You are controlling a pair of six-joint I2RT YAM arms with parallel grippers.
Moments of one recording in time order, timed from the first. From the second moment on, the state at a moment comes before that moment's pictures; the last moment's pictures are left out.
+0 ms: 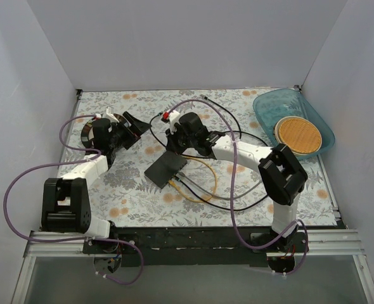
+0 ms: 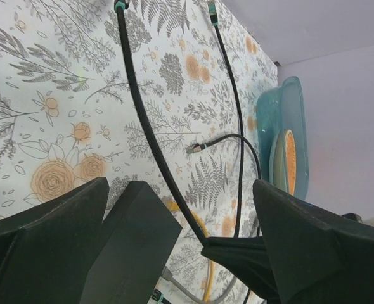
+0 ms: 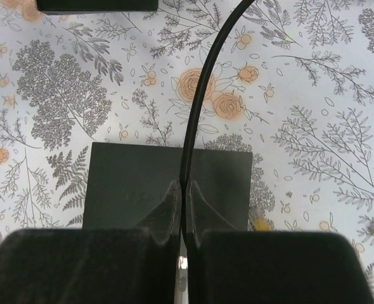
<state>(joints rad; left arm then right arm) -0.04 1.42 0.74 0.30 0.44 -0.85 0.84 1.90 1.39 -0.05 -0.23 0.08</state>
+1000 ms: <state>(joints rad) -0.09 1.68 0.66 0.82 0.74 -1.11 0.88 1.60 1.02 0.05 -0.36 0.05</state>
